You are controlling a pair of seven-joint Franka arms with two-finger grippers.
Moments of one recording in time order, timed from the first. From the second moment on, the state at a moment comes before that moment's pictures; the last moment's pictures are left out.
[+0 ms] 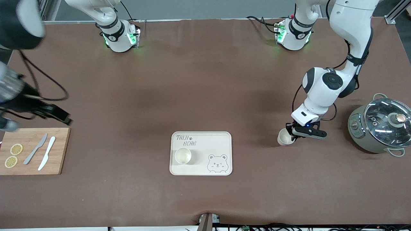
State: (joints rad) left arm -0.15 0.37 -0.04 -2.21 0.02 2.95 0.03; right arm 0.13 0.22 0.01 -1.46 0.05 1.83 0.49
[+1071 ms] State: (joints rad) left arm -0.13 0.43 -0.04 -2.18 0.02 3.02 0.06; right arm 0.37 0.68 0.01 -1.26 0.04 2.14 0.82
